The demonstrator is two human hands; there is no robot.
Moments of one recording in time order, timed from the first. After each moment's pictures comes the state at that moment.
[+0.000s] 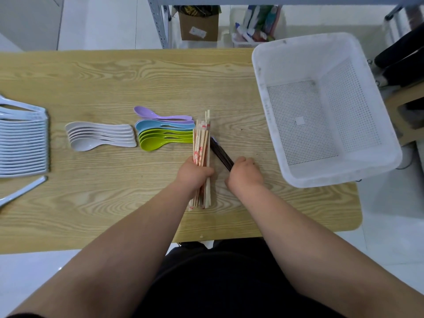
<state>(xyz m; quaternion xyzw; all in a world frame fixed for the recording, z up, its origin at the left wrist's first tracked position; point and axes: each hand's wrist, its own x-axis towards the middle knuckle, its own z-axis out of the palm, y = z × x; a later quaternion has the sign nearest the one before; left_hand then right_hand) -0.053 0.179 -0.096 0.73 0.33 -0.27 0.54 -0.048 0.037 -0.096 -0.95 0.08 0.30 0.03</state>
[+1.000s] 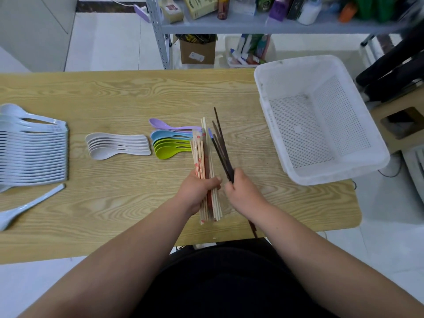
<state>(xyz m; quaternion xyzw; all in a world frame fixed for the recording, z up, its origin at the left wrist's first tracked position) -0.088 0.211 -0.078 0.58 0.24 -0.26 0.74 -0.099 0.067 -0.041 -0.91 0.07 0.25 0.32</state>
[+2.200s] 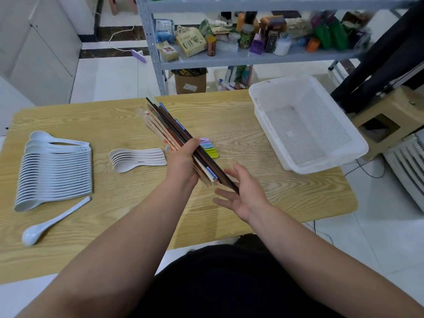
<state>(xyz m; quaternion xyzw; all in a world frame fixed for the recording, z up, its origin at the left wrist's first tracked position) -0.065 0.269 0.021 0.48 0.26 -0.05 0.84 -0.143 0.139 0.035 -0.48 0.39 0.20 0.76</state>
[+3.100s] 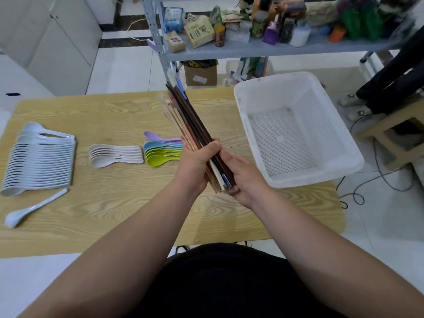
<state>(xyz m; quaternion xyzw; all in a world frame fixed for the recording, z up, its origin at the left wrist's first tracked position) -0.064 0.137 0.036 0.50 0.16 -0.07 0.85 -0.086 0.017 0.033 -0.54 0.22 0.24 0.78</state>
